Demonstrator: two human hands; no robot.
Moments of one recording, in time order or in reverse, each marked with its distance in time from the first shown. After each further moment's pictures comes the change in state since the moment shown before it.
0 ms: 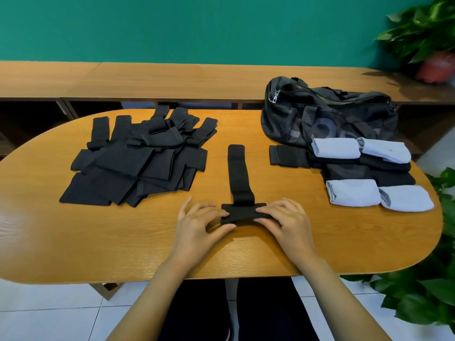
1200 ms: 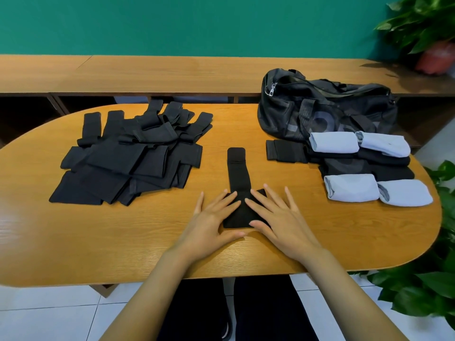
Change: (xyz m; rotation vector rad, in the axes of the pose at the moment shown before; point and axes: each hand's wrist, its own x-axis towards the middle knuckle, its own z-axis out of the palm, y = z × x) left_hand 0.022 0.005 0.014 0.089 -0.494 0.047; right_hand 0.009 0.007 -0.012 -0.262 -0.603 -0.044
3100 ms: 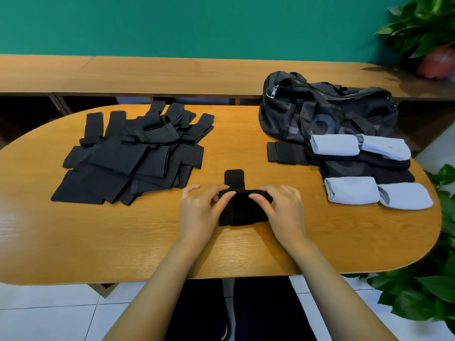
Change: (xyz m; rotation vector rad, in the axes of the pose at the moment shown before) left_hand 0.014 0.009 -0.009 -0.166 0.699 -0.084; right_hand 0.025 -0.016 -0.005 0.322 0.613 0.178
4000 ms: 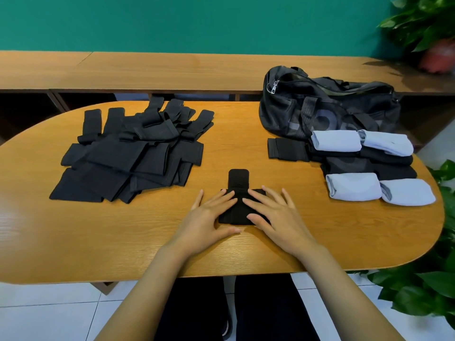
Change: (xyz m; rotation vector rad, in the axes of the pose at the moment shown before) left_hand -0.011 -0.020 -0.008 0.086 -0.677 0.044; right_hand -0.015 0.017 -0.005 -0.187 -0.609 -0.076
